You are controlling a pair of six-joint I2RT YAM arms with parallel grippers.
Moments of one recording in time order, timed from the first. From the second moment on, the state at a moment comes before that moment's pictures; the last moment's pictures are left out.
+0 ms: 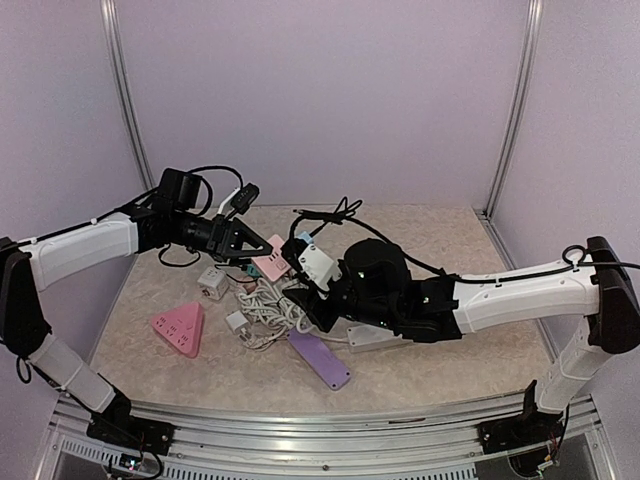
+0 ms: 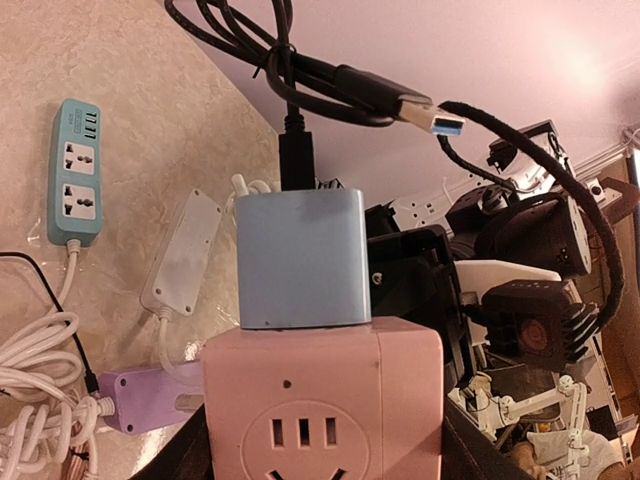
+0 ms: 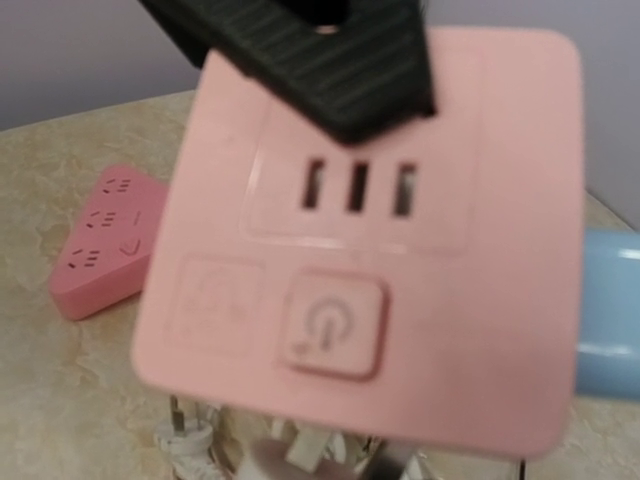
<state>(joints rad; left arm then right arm) -0.44 1.50 1.15 -0.27 1.15 -0.33 1.20 1.62 1.09 0.24 0.22 -0.11</state>
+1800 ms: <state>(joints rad) -0.44 1.51 1.22 -0.49 1.18 -0.20 1.20 1.60 1.06 0.24 0.12 -0.14</state>
